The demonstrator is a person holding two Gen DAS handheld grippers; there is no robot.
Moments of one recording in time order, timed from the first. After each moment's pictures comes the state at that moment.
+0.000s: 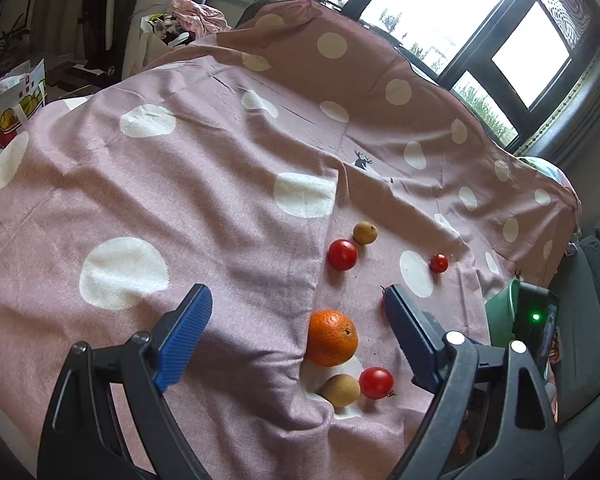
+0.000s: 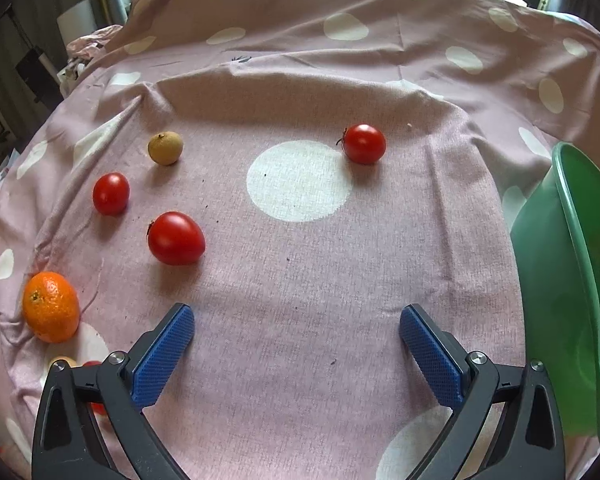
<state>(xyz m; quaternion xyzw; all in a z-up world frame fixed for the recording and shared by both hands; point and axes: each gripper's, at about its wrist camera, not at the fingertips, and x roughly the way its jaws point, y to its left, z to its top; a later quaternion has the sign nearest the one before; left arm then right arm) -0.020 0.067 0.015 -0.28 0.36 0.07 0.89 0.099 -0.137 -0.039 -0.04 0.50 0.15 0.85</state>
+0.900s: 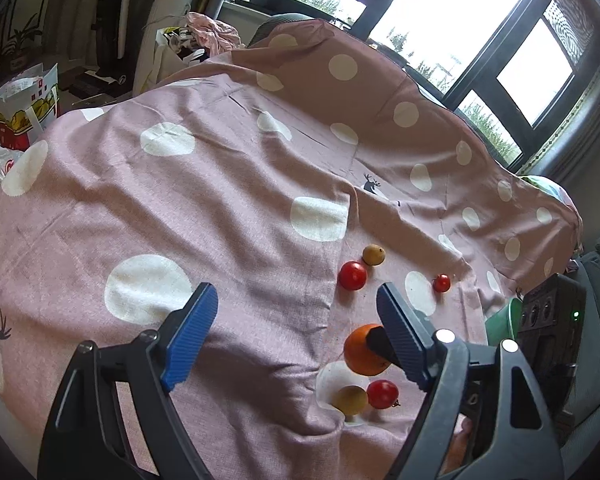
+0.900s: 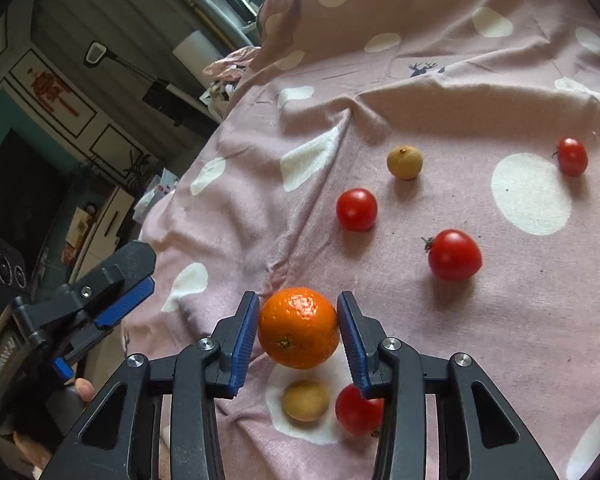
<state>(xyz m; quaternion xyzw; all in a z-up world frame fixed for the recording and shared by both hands) -0.029 0.076 0.024 -0.28 0.34 0.08 0.89 0.078 -0.088 -0.011 0.13 0.48 0.40 0.77</state>
